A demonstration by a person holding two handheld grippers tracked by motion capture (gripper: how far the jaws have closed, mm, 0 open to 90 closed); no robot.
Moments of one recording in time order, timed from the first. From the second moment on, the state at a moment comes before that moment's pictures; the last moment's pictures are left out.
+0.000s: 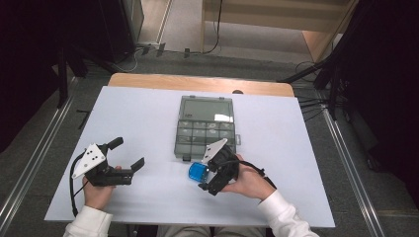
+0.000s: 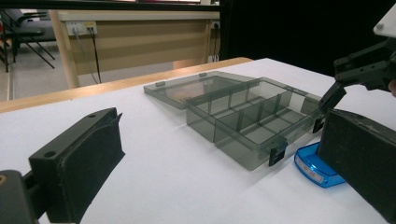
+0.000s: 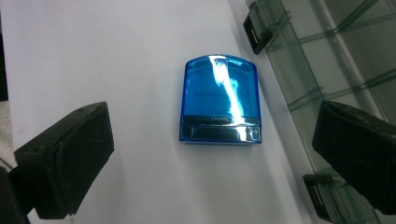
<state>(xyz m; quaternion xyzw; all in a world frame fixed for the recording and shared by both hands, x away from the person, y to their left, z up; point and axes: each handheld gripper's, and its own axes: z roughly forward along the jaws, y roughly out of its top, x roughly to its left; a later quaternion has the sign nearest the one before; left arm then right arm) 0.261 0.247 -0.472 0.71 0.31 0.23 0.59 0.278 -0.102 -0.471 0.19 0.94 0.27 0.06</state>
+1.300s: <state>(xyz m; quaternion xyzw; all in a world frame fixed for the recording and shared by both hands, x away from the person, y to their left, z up) 0.261 0.246 -0.472 0.71 0.30 0.23 0.59 0.292 -0.083 -0.478 0.17 0.96 0.21 0.05</state>
